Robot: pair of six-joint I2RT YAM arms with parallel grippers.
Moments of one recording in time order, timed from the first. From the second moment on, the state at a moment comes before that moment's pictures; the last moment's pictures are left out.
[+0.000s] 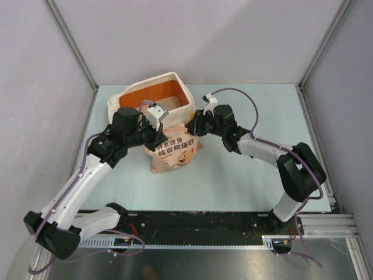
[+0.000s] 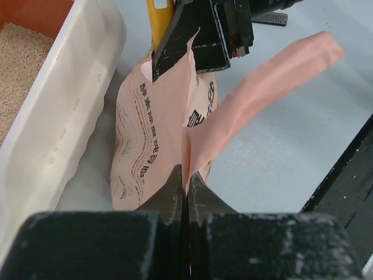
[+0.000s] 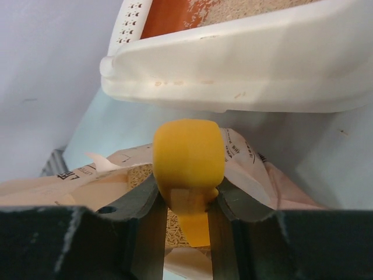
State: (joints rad) left arm -0.48 1.05 1.11 -0.61 0.35 0.13; right arm 0.66 1.67 1.07 0.32 -0.30 0.54
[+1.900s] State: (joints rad) left arm -0.62 1.09 1.15 -0.62 0.12 0.53; right arm 0.22 1.80 1.12 0.52 -0.72 1.41
